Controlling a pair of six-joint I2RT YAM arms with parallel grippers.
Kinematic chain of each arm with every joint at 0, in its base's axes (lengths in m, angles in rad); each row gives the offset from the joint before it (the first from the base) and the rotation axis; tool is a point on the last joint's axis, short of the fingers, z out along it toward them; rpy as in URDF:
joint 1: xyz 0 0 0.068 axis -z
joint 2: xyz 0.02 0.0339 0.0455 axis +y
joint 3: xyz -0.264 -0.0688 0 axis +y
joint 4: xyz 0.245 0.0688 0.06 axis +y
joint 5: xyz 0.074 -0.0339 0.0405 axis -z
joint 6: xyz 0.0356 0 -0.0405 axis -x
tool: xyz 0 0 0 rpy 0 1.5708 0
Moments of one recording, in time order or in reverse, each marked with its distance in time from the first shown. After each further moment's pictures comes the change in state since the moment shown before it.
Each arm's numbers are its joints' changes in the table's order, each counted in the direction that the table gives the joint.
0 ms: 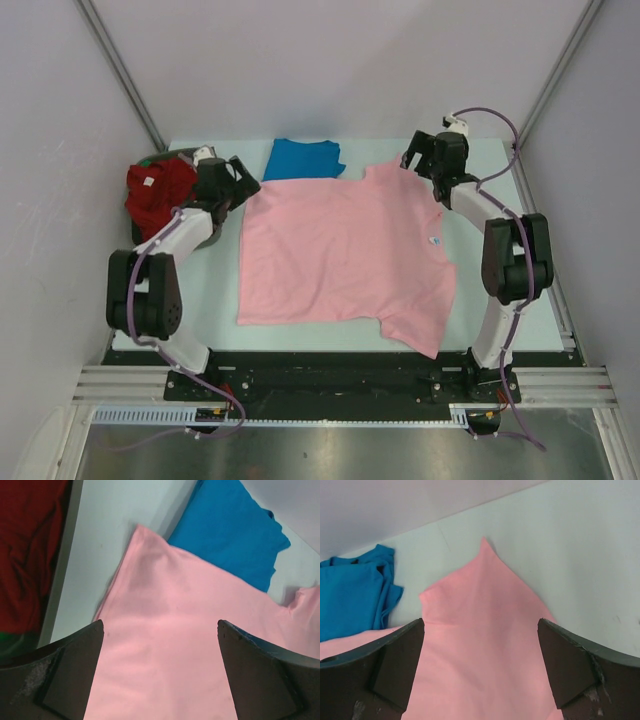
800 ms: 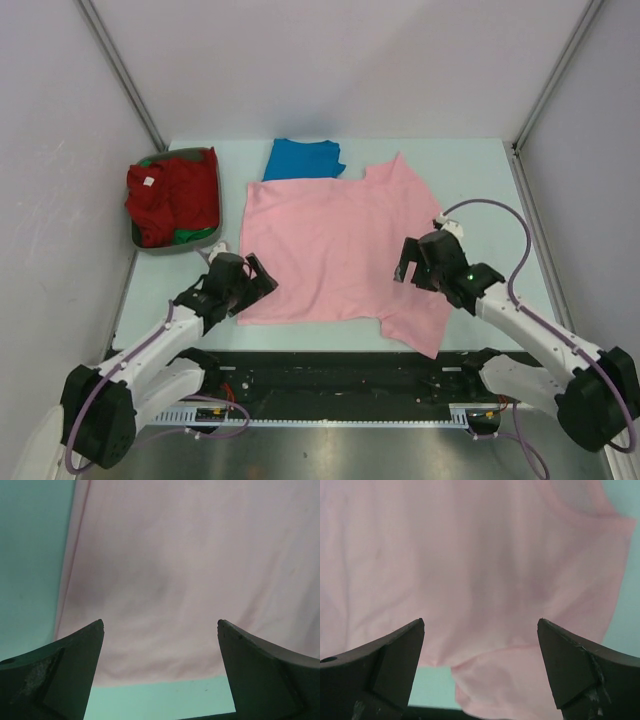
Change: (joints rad) left arm 0.291 -0.735 0.701 0.294 0.010 0.230; right arm -0.346 -0.866 0.689 0.652 0.165 -0.246
